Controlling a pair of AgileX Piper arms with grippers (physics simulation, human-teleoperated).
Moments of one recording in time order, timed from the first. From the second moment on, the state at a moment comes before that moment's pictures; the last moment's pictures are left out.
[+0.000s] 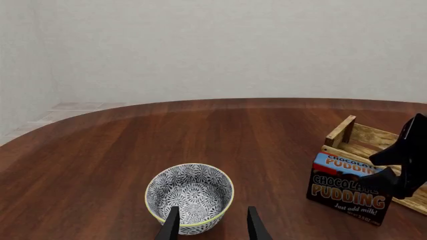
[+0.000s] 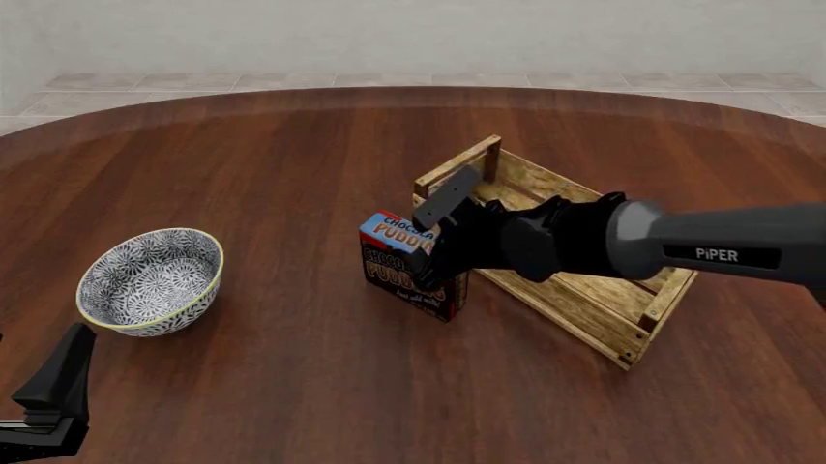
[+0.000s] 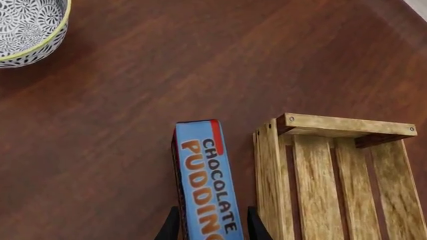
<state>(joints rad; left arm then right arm) 0.00 0.00 0.00 0.00 0.00 0.60 1.82 -1.10 0.07 -0.29</state>
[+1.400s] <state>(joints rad) 0.00 0.00 0.00 0.00 0.00 0.59 1.86 -1.12 0.06 -0.28</state>
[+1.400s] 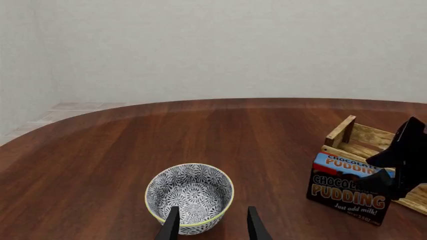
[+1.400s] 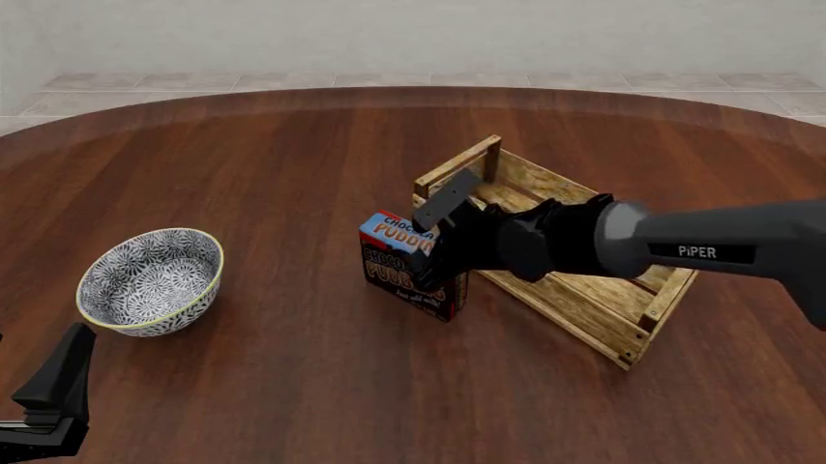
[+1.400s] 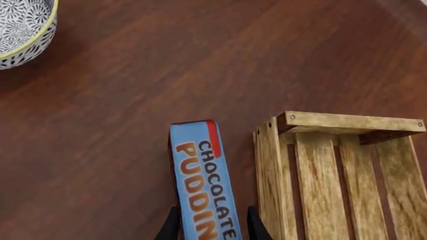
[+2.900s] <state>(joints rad) 0.00 0.00 0.00 0.00 0.00 0.53 1.49 -1.18 0.28 -0.44</state>
